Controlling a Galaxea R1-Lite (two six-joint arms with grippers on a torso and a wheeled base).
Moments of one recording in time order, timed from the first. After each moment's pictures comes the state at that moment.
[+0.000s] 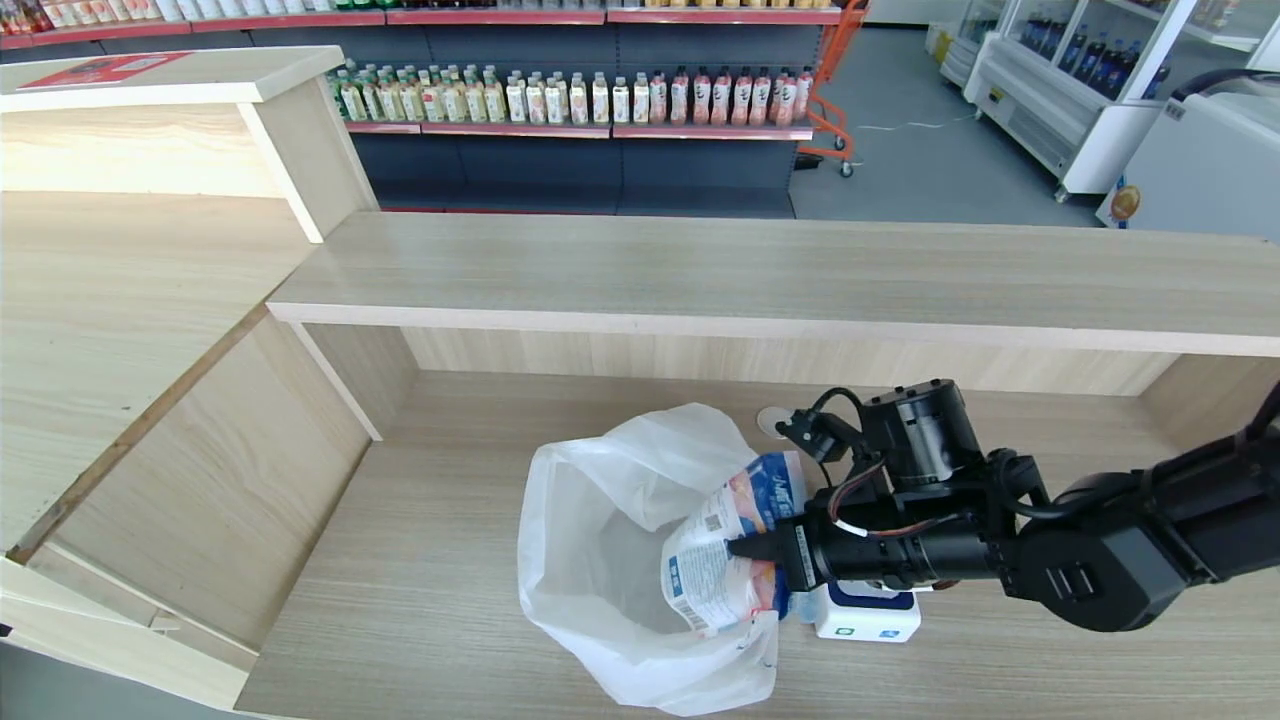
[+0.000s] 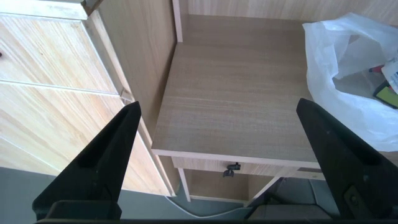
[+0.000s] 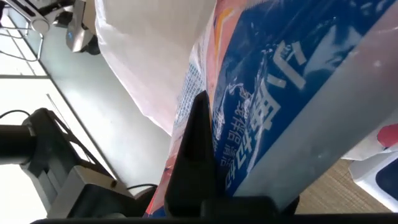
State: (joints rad) left arm 0.00 0.00 0.00 0.00 0.01 0.00; right arm 0.55 1.88 -0.82 -0.43 0.39 0.22
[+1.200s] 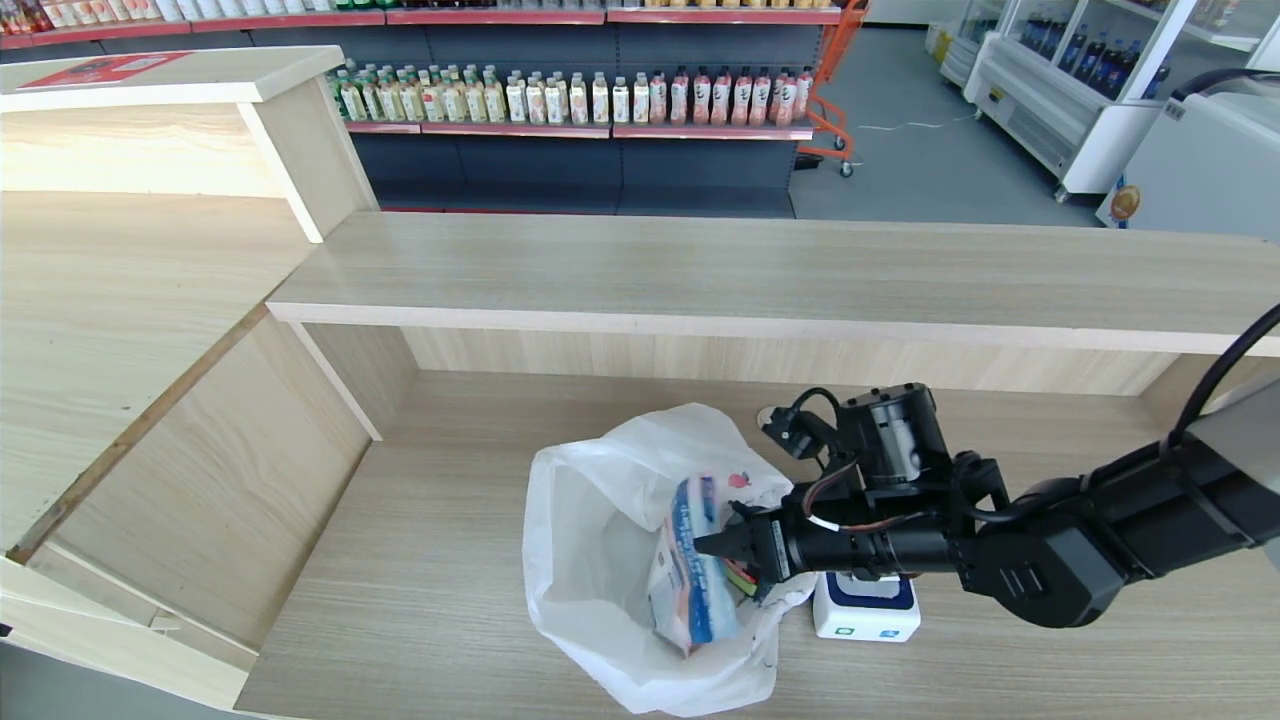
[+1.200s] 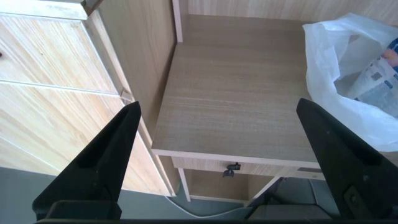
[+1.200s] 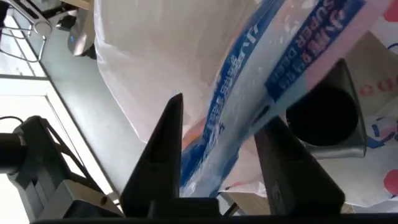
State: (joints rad) left arm 0.00 0.00 0.00 0.00 0.01 0.00; right arm 0.56 1.95 -0.85 -0.52 0.41 0.22
